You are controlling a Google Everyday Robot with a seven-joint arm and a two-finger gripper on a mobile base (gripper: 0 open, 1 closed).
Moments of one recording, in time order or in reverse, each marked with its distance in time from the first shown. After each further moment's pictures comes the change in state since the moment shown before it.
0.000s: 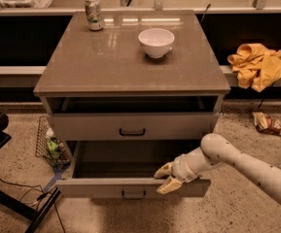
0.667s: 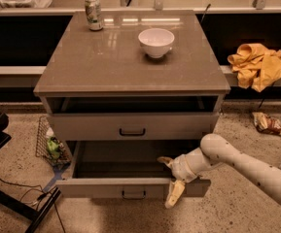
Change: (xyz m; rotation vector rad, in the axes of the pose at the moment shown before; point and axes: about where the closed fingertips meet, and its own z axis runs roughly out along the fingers) arm 0.000 0.001 0.002 -0.005 -0.001 0.000
